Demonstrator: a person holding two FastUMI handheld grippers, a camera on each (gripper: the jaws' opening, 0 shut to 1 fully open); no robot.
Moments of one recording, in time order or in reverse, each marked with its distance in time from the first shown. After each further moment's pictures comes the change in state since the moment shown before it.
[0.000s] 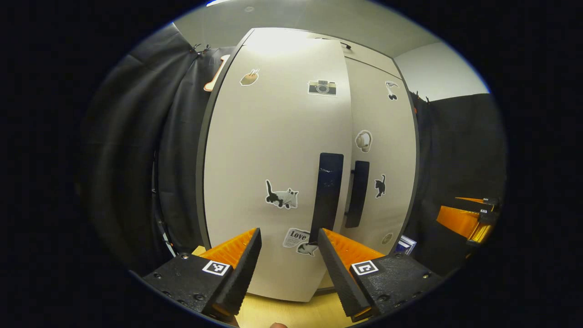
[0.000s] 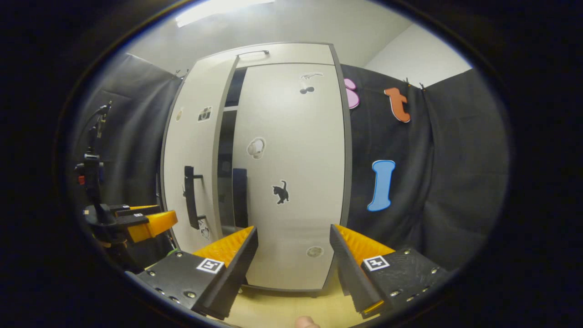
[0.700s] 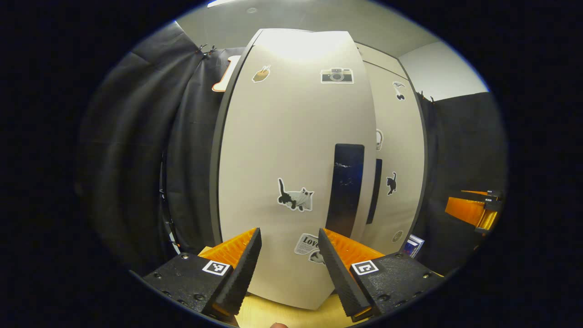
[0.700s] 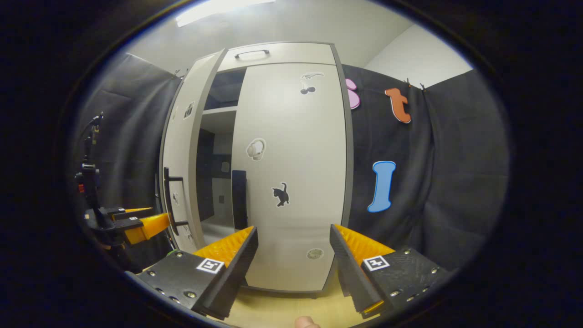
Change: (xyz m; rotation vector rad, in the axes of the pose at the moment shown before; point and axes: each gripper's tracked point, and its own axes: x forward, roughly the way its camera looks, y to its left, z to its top) left arm -0.001 0.018 -0.001 -0.001 -0.021 0.019; right arm 0.006 0.001 0.005 -0.004 -0.002 -0.013
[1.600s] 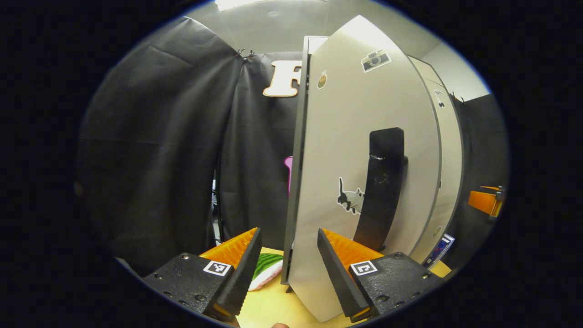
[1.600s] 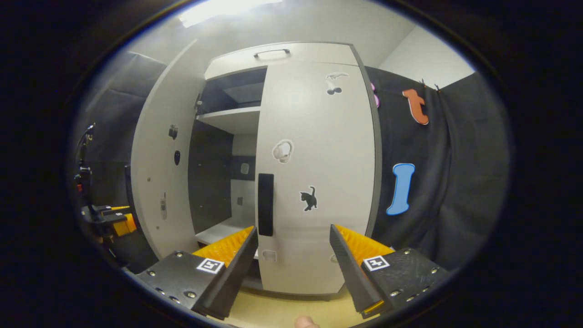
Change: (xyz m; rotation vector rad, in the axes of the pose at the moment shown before) left arm -0.050 0.113 0.001 0.003 -0.007 0.254; right arm 0.009 0.042 0.003 -0.002 -0.008 0.087
